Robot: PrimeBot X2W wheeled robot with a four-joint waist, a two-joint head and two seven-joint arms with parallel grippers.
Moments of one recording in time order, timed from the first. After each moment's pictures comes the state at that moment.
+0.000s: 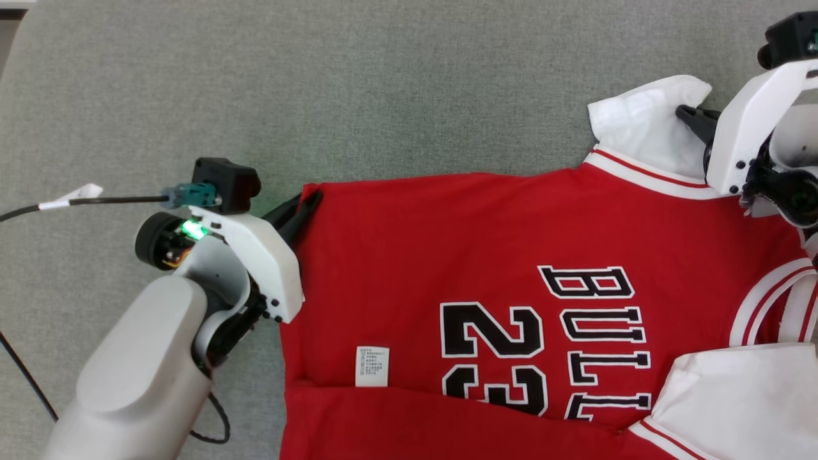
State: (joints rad) left arm -0.70 0.36 -0.50 0.33 -0.56 -0.03 0.28; right arm -1.15 -0.39 0.67 0.81 0.96 0.13 0.55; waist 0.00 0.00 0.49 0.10
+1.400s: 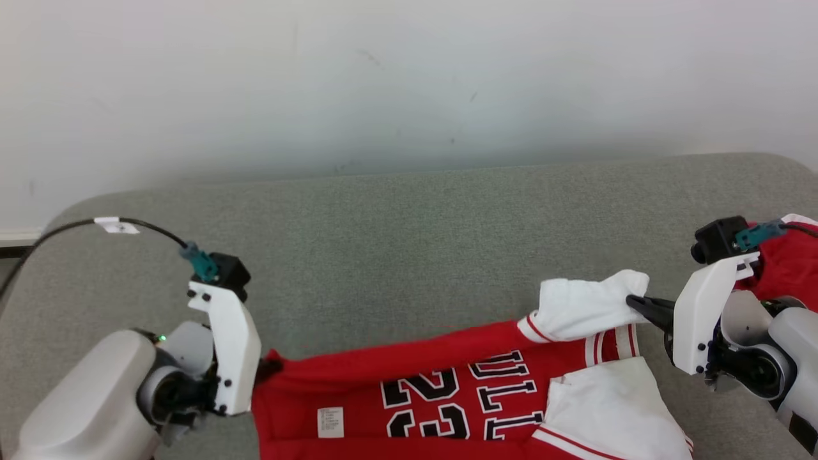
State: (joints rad) left arm -0.62 0.54 -0.63 0.38 -0.88 -0.13 0.81; right arm -0.82 -0.52 0.98 0.61 1.26 0.13 0.40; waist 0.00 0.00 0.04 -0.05
